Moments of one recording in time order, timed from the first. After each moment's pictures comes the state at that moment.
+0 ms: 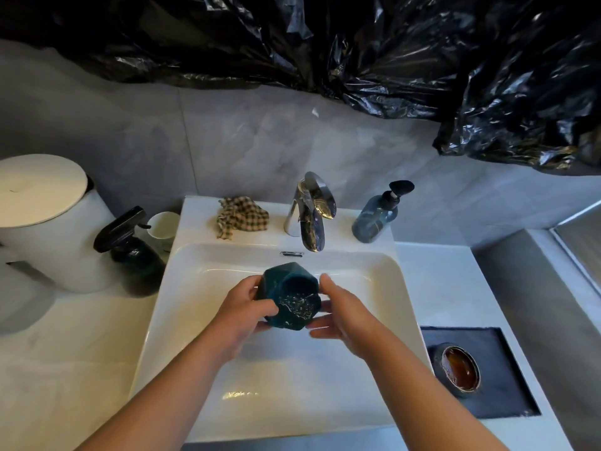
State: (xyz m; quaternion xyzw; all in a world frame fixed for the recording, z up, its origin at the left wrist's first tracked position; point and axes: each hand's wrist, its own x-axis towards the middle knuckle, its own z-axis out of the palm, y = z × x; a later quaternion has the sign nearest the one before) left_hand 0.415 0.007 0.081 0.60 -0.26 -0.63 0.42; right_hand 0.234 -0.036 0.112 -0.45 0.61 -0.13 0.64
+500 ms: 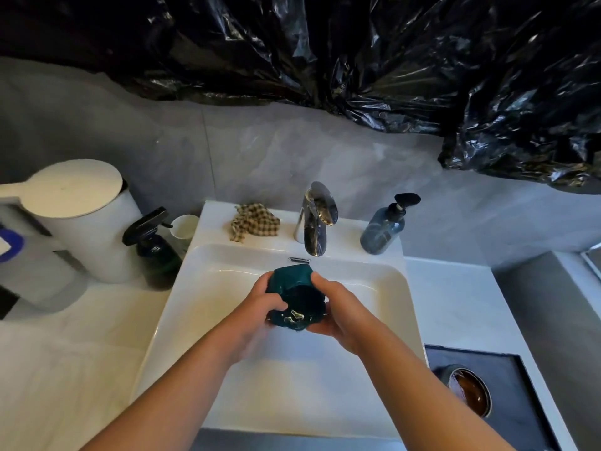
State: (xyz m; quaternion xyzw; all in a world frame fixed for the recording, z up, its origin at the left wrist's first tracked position) left_hand 0.392 0.018 0.107 0.57 -0.26 -0.64 0.44; right_hand 0.234 -0.044 0.124 -0.45 0.55 -0.16 0.69
